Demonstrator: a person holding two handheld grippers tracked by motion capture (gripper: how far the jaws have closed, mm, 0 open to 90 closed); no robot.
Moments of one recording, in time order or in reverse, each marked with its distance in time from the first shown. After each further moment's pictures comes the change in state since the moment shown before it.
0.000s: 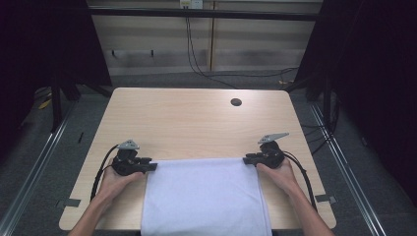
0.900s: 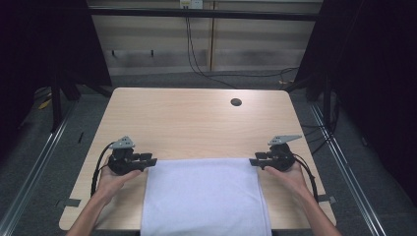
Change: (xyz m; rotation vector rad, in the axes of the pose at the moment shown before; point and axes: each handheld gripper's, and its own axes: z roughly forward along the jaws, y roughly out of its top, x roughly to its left) left arm -0.009 0.017 -0.019 -0.121 -0.008 0.034; right arm 0.004 -0.005 -0.032 -0.051 -0.047 -0.005
